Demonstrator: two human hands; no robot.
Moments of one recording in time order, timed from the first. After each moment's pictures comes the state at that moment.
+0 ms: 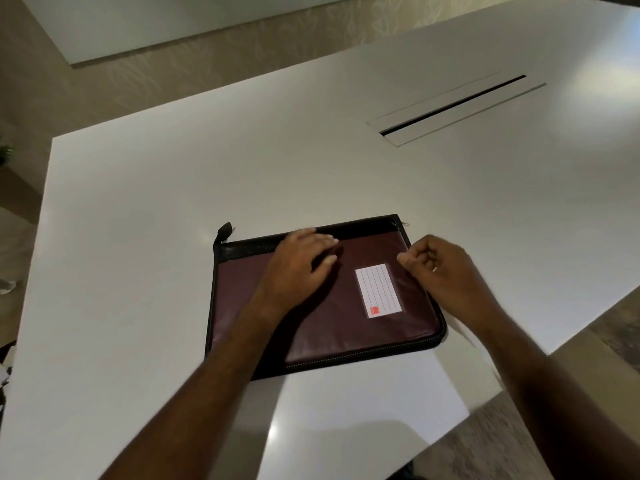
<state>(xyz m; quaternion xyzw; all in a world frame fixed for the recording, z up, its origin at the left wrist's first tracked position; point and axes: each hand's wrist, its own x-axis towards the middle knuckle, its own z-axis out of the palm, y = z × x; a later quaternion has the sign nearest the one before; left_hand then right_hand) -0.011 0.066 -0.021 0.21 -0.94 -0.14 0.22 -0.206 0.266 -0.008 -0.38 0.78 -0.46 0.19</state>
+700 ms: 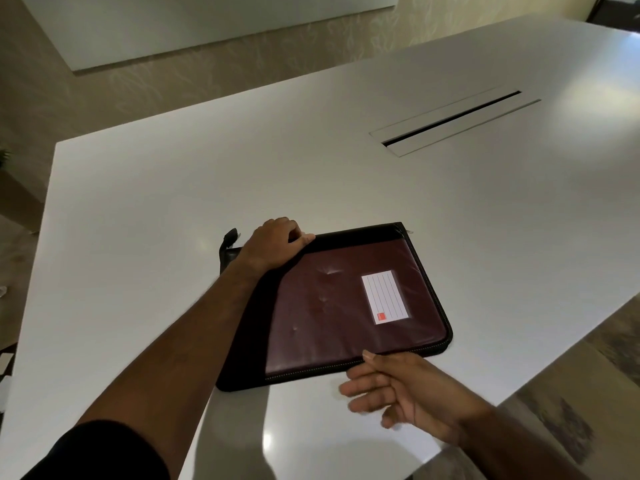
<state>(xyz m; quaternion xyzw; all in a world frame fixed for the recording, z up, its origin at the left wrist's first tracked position) -0.018 -0.034 -0.030 0.32 -0.93 -0.18 0.07 -0.092 0.310 -0.025 -0.09 0.51 -0.46 0.72</state>
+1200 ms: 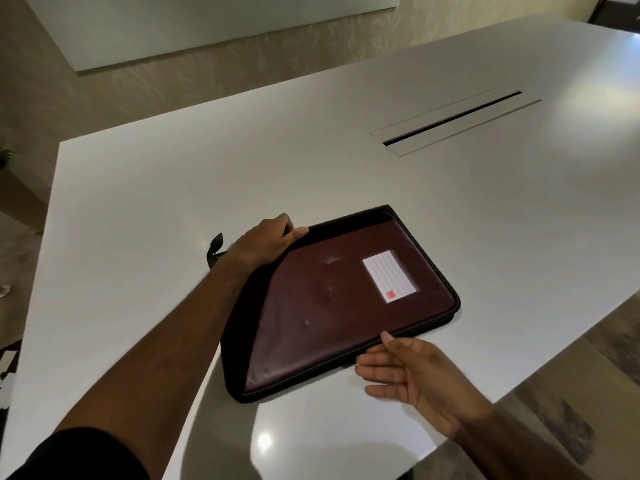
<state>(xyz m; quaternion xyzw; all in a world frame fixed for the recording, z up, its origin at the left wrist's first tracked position) -0.006 -0.042 -0.017 0.35 -0.90 -0.24 0.03 -0.093 0.314 -0.033 -0.05 0.53 -0.59 0.61</state>
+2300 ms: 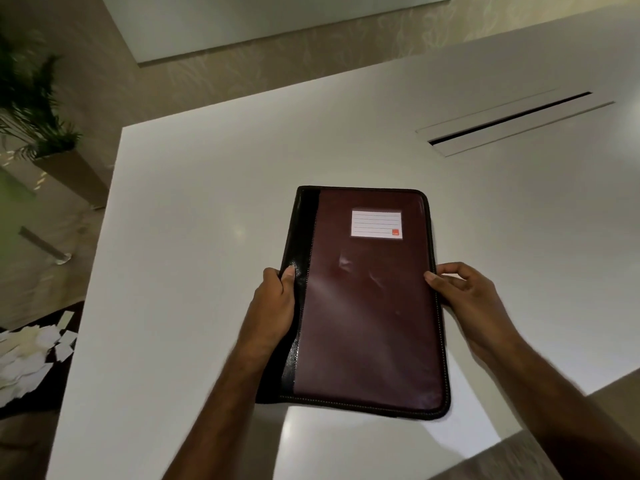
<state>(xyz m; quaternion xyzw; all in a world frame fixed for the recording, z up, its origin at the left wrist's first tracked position) 0.094 0.078 -0.033 0.56 -0.73 -0.34 0.19 -0.176 0.255 -0.045 -0.25 0.67 -0.61 0.35</state>
